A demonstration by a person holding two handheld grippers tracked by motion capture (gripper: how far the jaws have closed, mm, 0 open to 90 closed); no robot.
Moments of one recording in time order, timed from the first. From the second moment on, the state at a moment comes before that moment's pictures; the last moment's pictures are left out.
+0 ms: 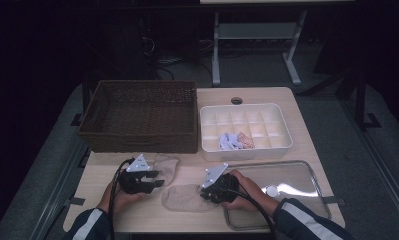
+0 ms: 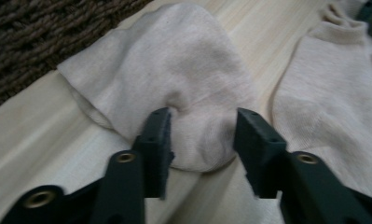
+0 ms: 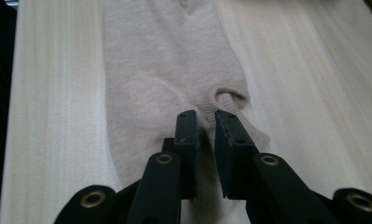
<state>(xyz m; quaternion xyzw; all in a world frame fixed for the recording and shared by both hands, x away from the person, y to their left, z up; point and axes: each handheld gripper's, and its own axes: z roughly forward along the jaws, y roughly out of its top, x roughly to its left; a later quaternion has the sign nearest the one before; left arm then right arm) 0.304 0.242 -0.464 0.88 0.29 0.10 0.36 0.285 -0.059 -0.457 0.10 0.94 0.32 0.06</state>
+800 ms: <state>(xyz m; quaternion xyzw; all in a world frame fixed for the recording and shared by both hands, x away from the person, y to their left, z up) 0.301 0.191 -0.425 0.87 0.20 0.07 0.45 0.289 -0.070 -0.424 0.12 0.90 0.41 0.12</state>
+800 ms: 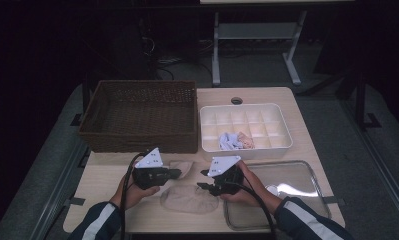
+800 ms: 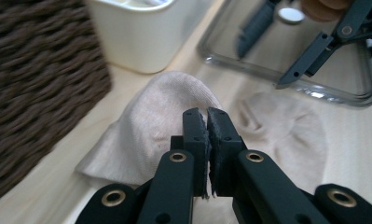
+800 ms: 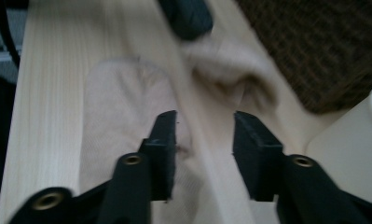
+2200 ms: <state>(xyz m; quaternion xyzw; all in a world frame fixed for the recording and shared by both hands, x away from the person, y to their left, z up) 0.335 0.220 -0.430 0.81 0.30 0.08 0.49 0.357 -0.001 -0.462 0.13 0.93 0.34 0.06</state>
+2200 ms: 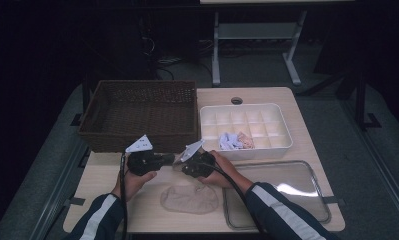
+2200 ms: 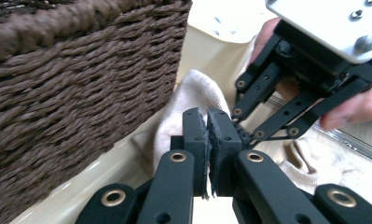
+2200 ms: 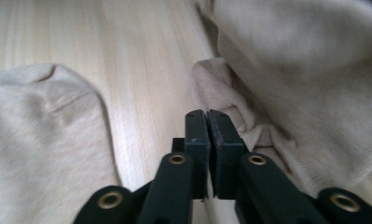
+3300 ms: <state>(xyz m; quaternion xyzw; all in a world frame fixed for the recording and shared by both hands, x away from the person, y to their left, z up) 0.333 0.244 -0.440 0.83 0.33 0.14 0.42 0.324 -0.040 -0.440 0.10 0.93 0.34 0.09</state>
